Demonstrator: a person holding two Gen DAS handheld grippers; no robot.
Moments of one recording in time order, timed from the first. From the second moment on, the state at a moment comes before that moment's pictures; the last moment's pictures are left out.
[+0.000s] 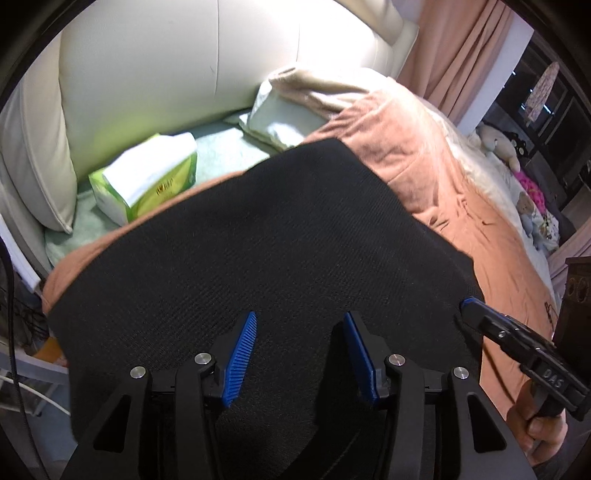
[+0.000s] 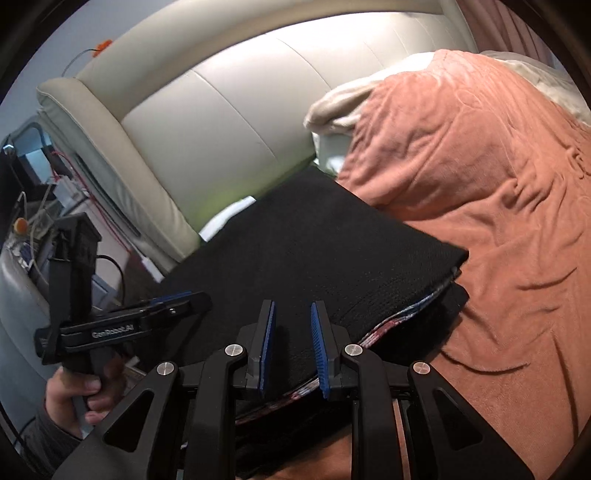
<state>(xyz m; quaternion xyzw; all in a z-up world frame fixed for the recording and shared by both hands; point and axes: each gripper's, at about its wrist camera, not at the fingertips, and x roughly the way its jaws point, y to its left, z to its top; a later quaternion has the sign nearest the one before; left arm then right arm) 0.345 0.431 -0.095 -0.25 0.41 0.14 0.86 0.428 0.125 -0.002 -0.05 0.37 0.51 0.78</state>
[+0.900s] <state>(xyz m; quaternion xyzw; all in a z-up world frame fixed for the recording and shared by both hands) 0.287 0.326 -0.003 -0.21 0.37 0.14 0.89 0.352 0.003 0.072 -0.10 0.31 0.44 0.84</state>
